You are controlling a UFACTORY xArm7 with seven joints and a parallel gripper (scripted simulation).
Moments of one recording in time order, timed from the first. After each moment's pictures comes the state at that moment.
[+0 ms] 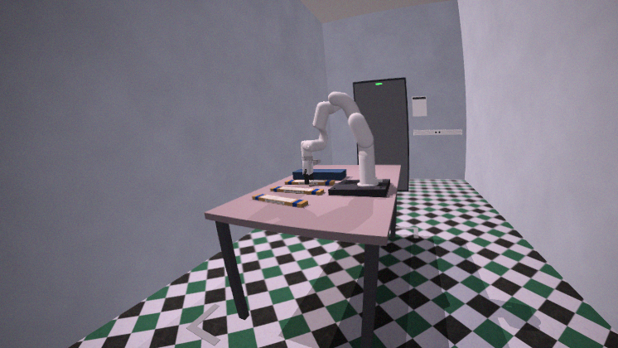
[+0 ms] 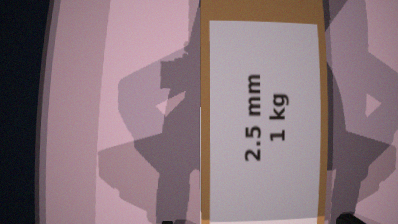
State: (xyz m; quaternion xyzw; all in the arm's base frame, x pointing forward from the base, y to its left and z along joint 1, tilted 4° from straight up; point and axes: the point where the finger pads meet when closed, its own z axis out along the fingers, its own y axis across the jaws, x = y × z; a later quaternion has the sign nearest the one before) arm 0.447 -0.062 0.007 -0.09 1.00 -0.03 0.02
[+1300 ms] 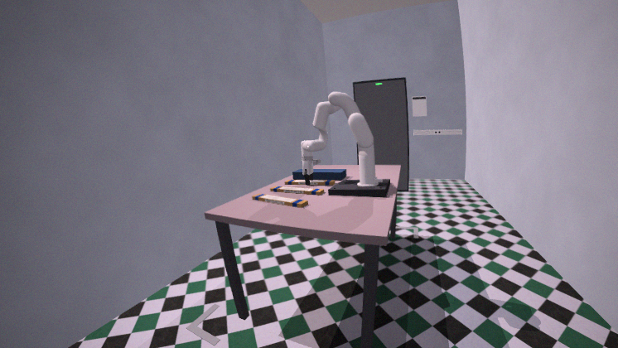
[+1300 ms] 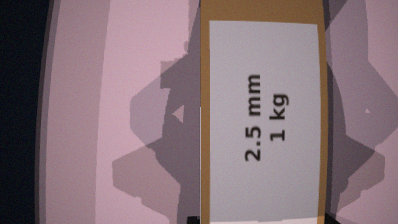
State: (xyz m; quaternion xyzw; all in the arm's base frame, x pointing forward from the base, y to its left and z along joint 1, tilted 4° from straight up) arm 0.447 -0.062 0.007 -0.09 1.00 -0.03 0.02
